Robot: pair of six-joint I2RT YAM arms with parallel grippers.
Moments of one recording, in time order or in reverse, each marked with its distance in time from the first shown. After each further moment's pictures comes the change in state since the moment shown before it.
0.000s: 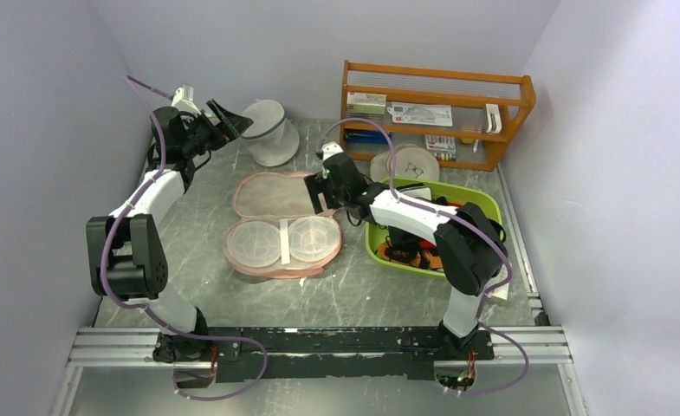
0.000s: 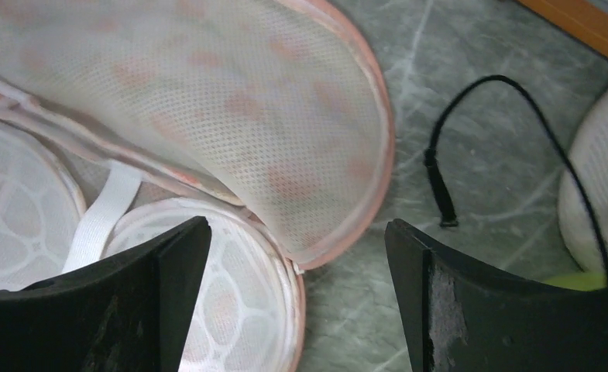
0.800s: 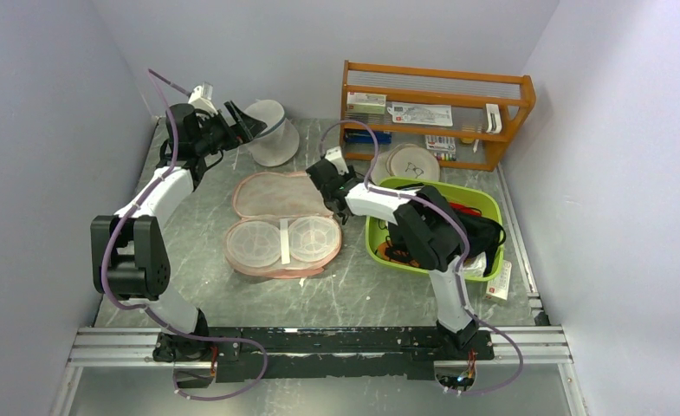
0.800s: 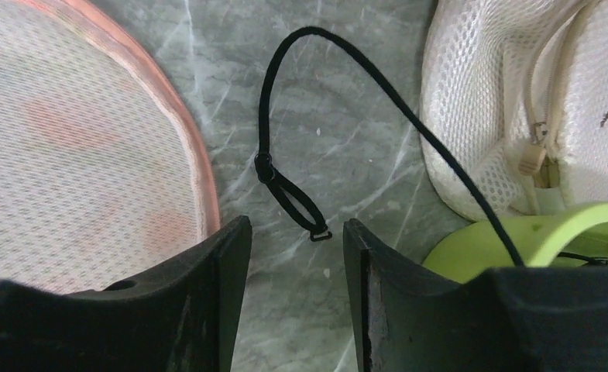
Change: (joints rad) left arm -0.085 0.000 0.034 -0.074 -0.043 0.092; right arm -0.002 0.267 0.190 -0.187 0.512 0.058
